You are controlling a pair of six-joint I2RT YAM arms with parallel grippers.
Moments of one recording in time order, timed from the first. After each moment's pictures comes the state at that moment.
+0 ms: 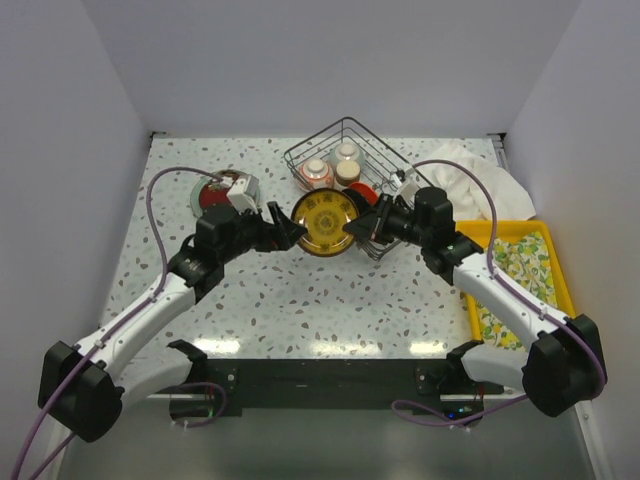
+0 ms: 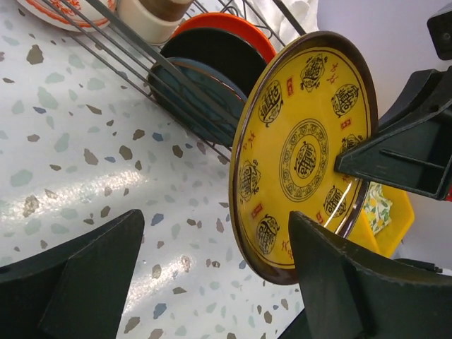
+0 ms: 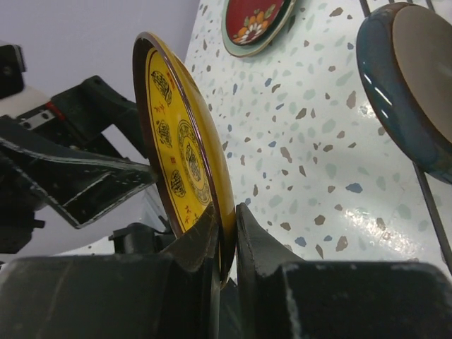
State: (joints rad) left arm -0.49 1.04 0.73 -0.01 0.21 -0.62; right arm 0.46 1.19 0.82 0.04 -0.45 0.84
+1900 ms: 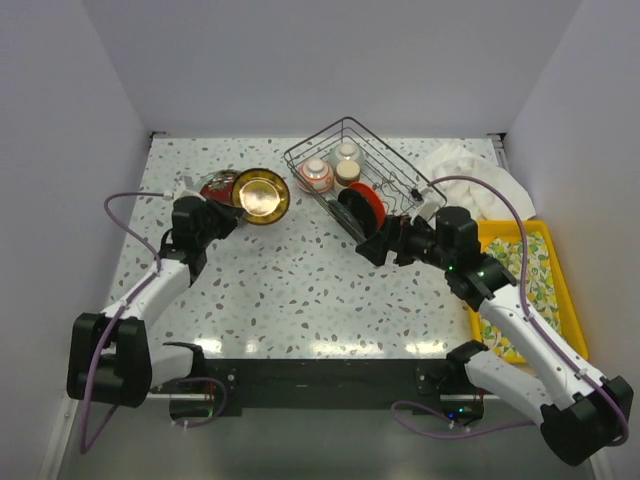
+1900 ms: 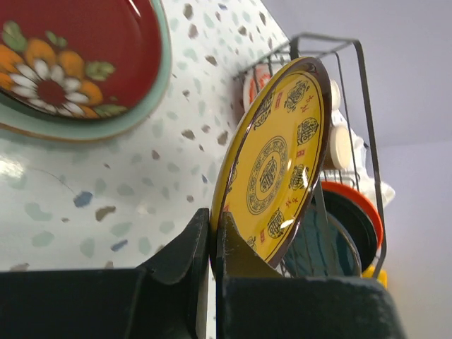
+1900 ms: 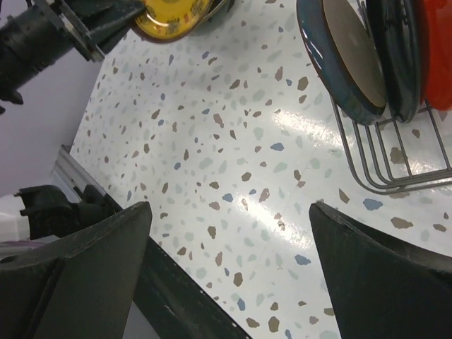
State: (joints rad) left arm -0.13 1.20 0.61 0.19 0.09 -0.93; right arm 0.46 0.91 0.79 -0.29 -0.33 0.53
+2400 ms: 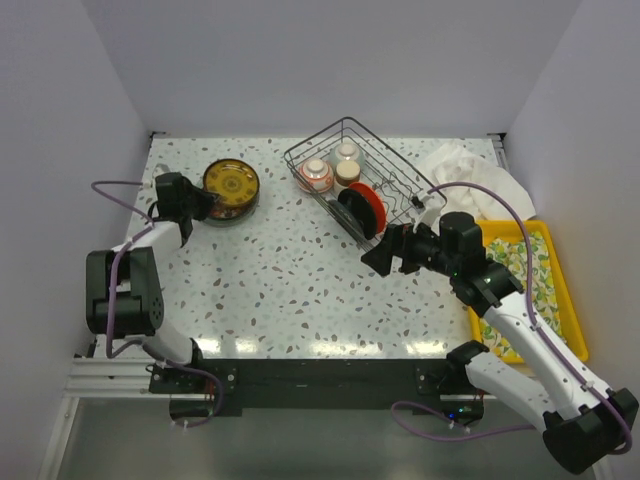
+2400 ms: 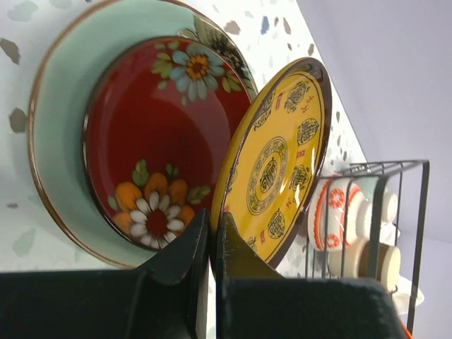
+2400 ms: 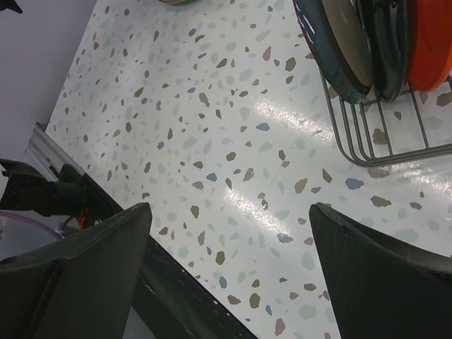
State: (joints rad) left arm 0.09 1.58 0.85 0.19 0.11 -0.93; right arm 0.46 0.85 0.79 -0.41 -0.32 0.44
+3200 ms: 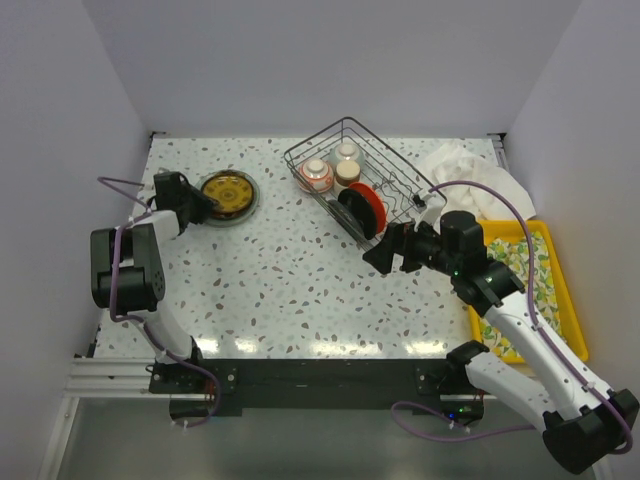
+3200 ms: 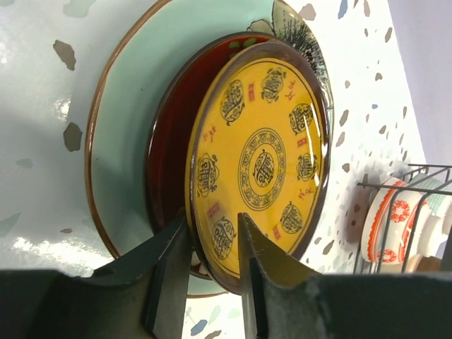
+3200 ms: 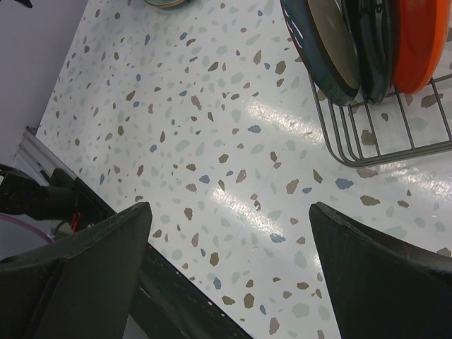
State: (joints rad) left arm 0.16 1.78 0.97 0.10 0.17 -0.86; right arm 0.46 0.85 0.80 -0.43 -0.30 0.43
